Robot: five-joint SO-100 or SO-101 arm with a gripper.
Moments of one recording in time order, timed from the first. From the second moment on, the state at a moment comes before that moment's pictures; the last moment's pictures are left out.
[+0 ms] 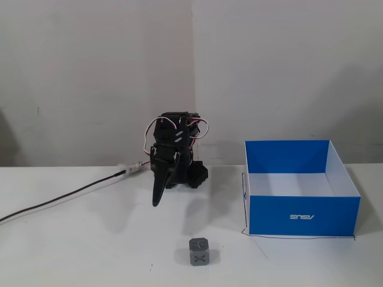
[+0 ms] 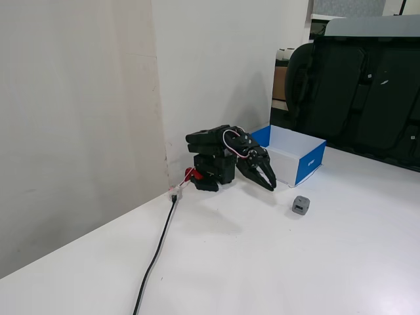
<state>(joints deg) 6.1 187.2 175.8 59.8 -13.9</state>
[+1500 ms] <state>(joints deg) -4.1 132.8 136.8 68.4 -9.8</state>
